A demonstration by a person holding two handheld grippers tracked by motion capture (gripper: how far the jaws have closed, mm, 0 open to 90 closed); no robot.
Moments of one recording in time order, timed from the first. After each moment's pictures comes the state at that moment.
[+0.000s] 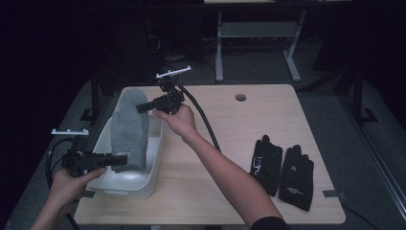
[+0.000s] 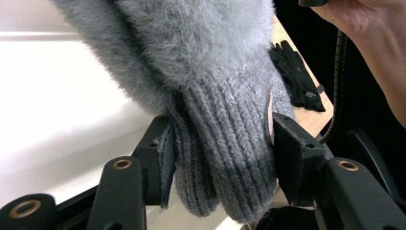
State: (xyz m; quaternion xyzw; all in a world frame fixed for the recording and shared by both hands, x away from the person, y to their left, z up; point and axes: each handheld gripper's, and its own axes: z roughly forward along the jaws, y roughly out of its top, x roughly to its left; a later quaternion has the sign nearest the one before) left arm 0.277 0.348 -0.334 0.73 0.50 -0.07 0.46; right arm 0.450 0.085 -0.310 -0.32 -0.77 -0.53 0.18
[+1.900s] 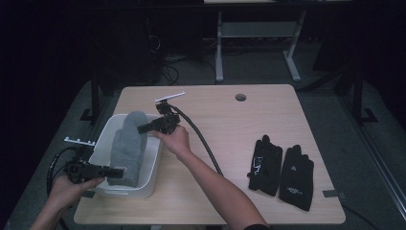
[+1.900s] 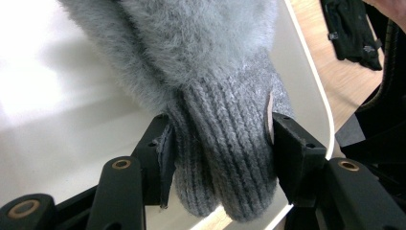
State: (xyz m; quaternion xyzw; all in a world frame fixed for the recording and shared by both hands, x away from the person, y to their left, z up) left arm 0.287 0.369 -0.383 0.77 0.53 -0.09 0.35; right arm 0.443 0.107 -0.392 -0.36 -0.77 -0.48 0.21
